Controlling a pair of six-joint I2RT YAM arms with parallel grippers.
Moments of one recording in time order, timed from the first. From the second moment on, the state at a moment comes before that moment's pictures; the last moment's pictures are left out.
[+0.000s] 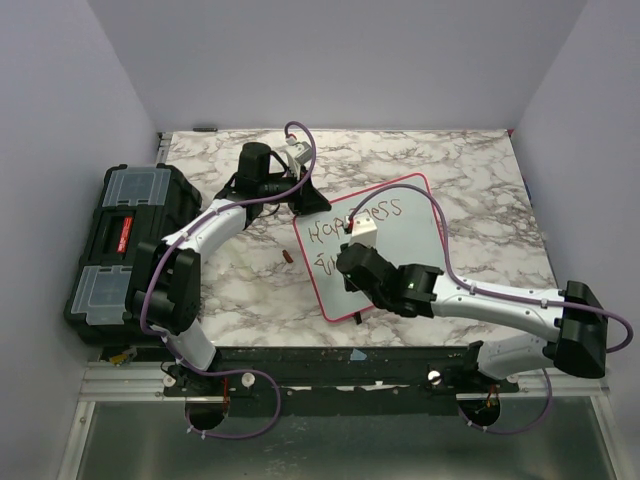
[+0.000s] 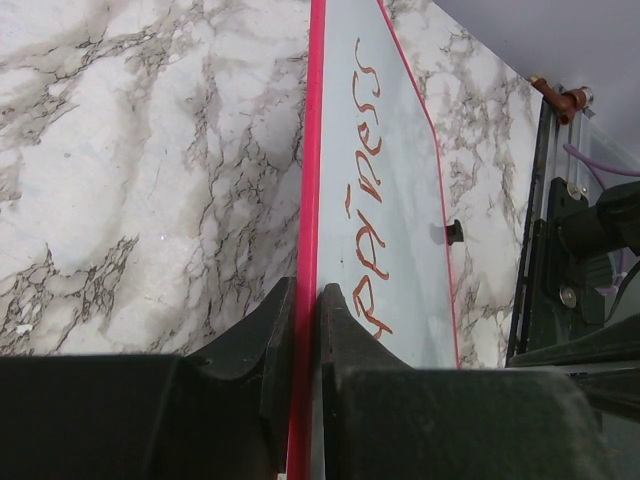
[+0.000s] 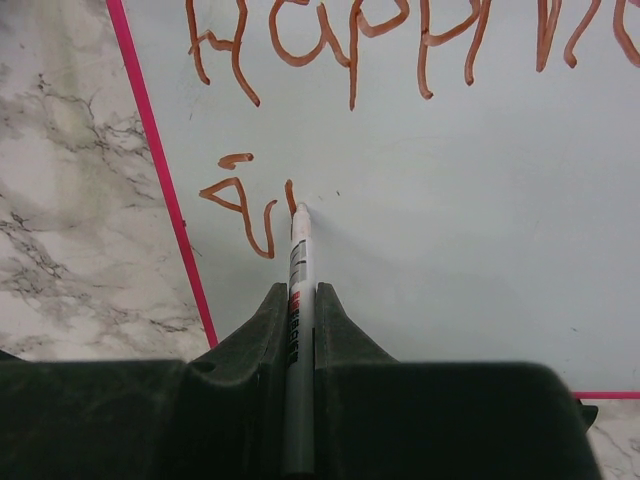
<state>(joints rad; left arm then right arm) -0.34 1.67 1.18 0.06 0.93 -0.09 1.15 1.33 0.96 -0.35 0.60 0.55</state>
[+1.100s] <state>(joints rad) -0.34 1.67 1.18 0.06 0.93 -0.09 1.15 1.29 0.92 -0.37 0.63 0.54</state>
